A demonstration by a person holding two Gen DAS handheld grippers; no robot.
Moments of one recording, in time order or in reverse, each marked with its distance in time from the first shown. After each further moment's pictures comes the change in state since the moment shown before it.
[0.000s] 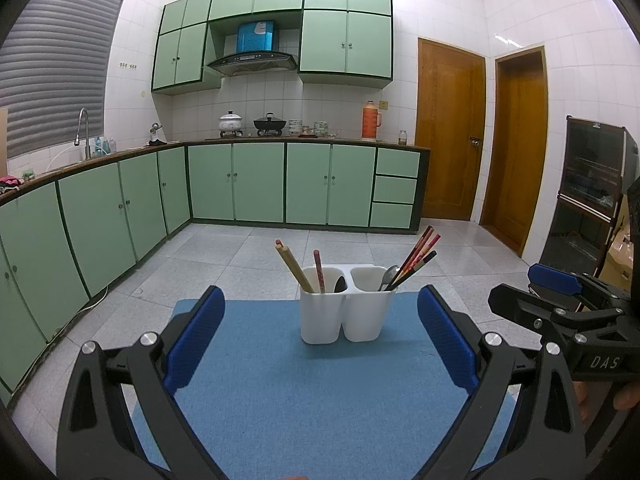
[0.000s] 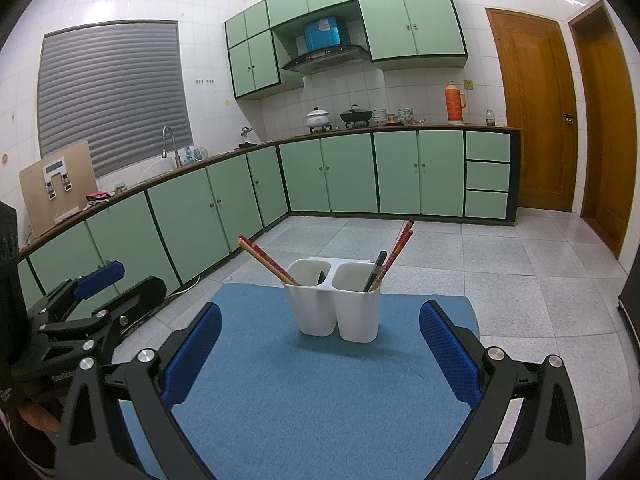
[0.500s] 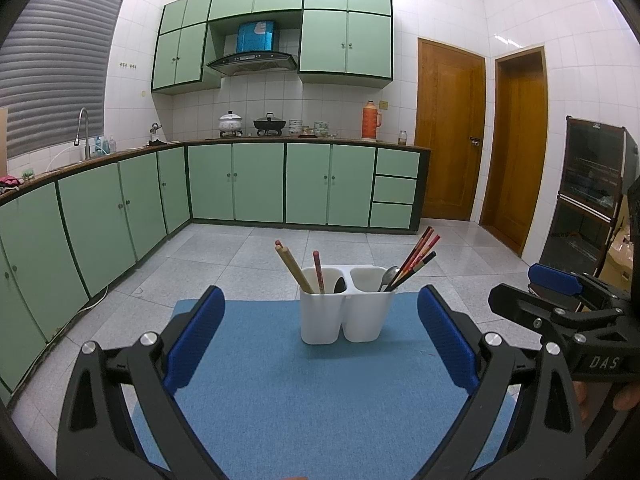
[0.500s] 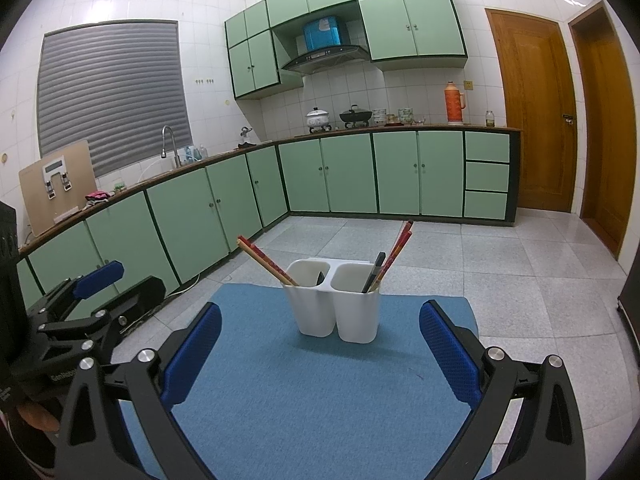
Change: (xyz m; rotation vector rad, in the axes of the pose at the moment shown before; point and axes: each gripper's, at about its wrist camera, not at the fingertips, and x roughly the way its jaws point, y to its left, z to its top) left arm -0.001 0.001 0.000 0.000 0.001 0.000; right arm 0.000 0.000 0.000 -0.001 -0.001 0.000
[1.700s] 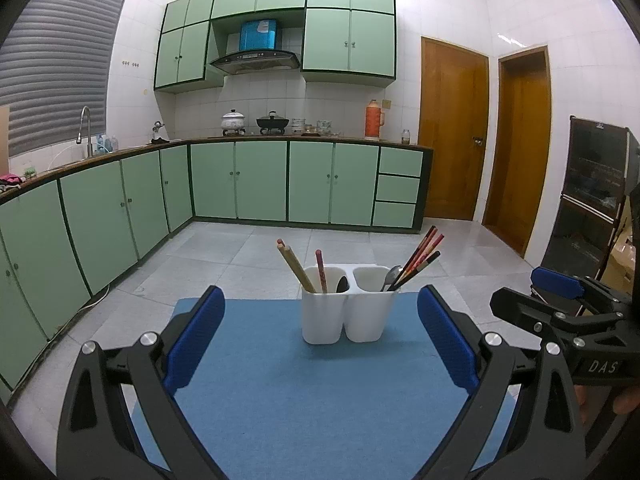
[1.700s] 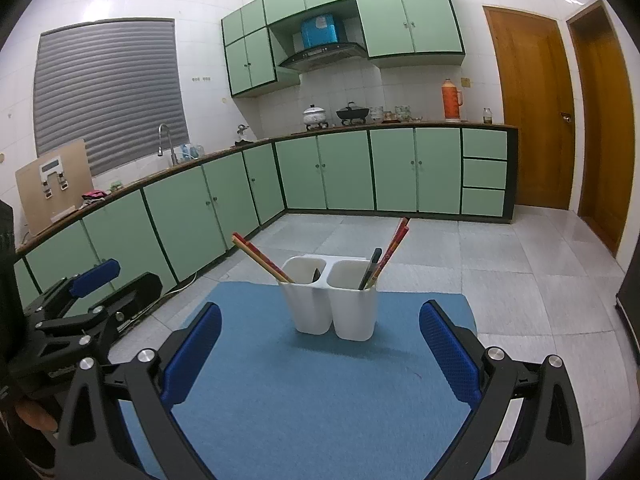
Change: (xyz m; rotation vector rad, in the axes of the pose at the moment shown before) left arm 0.000 -0.003 -0.001 -0.003 0.005 0.020; right arm 0.007 -0.008 -0.003 0.001 0.014 -0.009
